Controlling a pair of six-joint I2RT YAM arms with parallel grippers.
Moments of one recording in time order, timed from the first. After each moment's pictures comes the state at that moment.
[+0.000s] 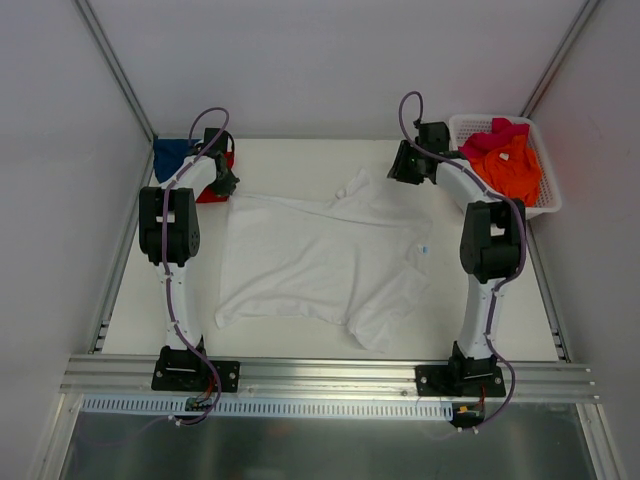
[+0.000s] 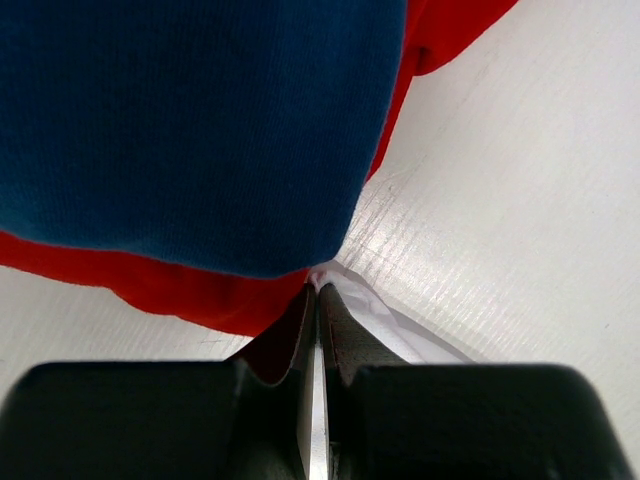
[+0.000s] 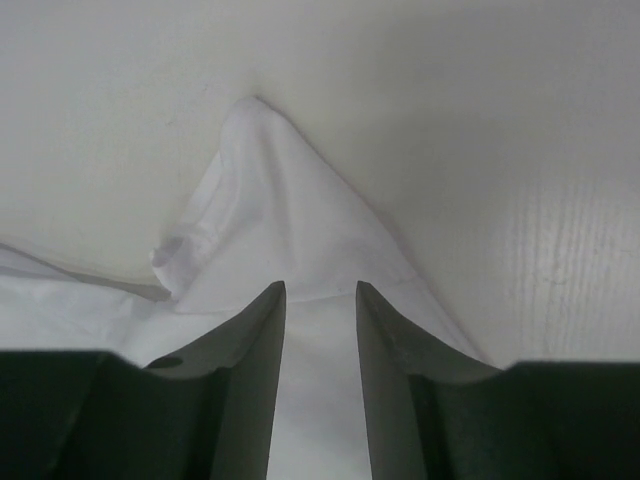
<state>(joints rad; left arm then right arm) -0.04 2.22 1.75 -0.57 -0.18 -0.62 0.17 2.08 1.67 -0.39 -0.16 0.37</state>
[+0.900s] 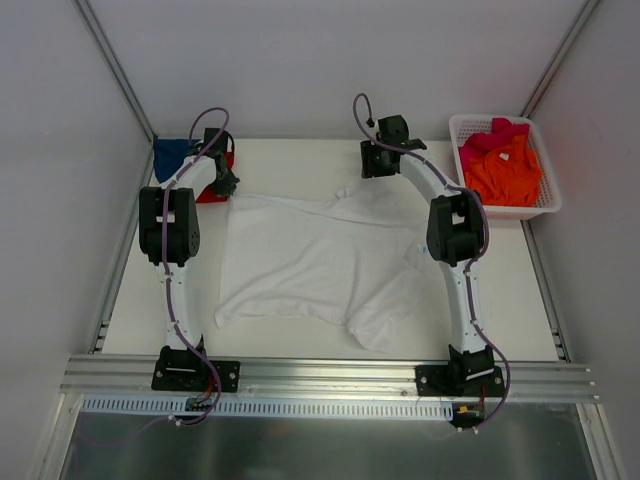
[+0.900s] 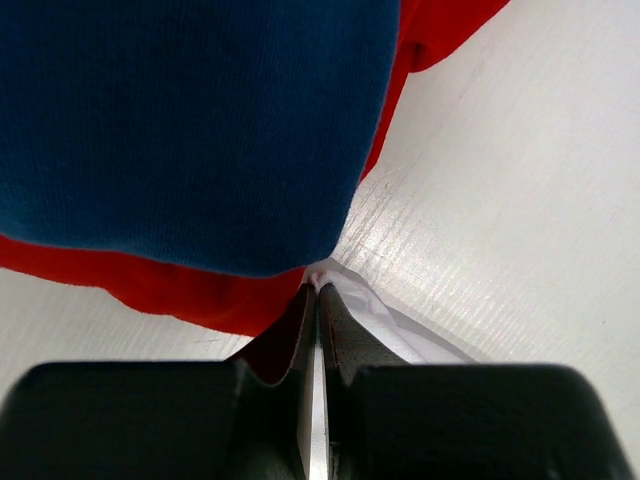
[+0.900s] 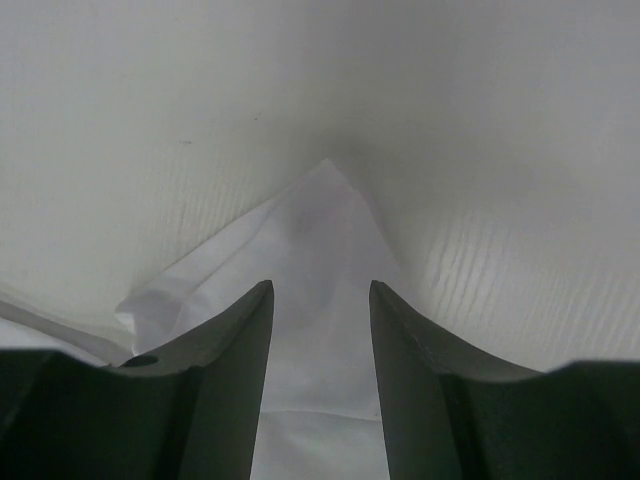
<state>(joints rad) -0.04 2.22 1.75 -0.57 -0.17 -0.62 0.29 2.43 2.15 -0.58 -0.11 0.11</state>
